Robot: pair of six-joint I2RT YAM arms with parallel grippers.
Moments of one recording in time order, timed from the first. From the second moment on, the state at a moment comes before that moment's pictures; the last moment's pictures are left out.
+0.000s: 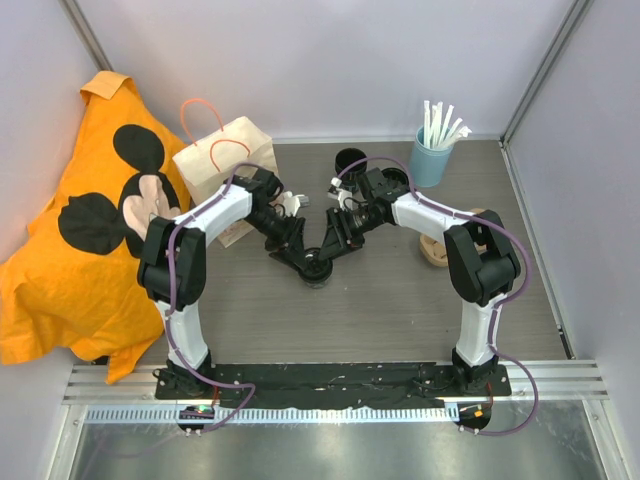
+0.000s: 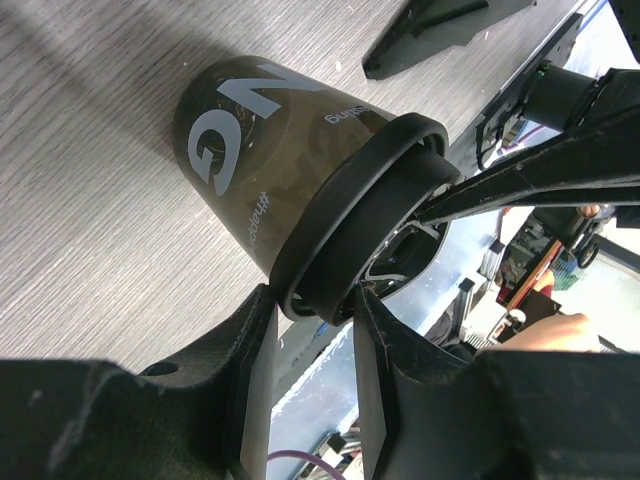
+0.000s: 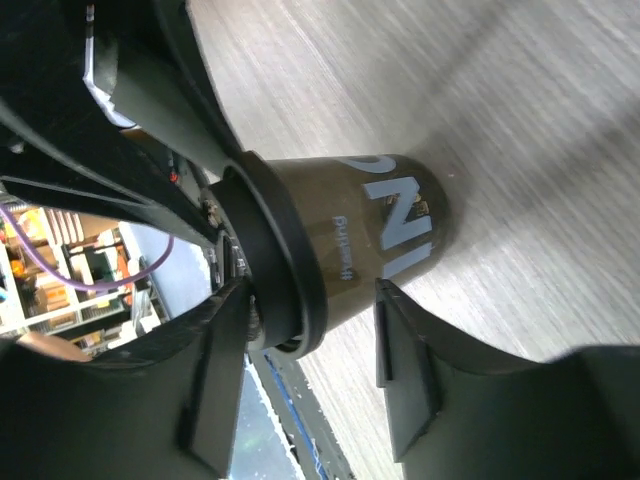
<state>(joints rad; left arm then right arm) -0.39 1.92 1.43 -1.00 0.76 -0.06 0.49 1.93 1.35 -0.50 -0.88 0.21</state>
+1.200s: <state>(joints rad) -0.37 1.93 1.40 -0.94 0.83 -0.06 0.48 1.99 1.43 -0.58 -0.98 0.12</state>
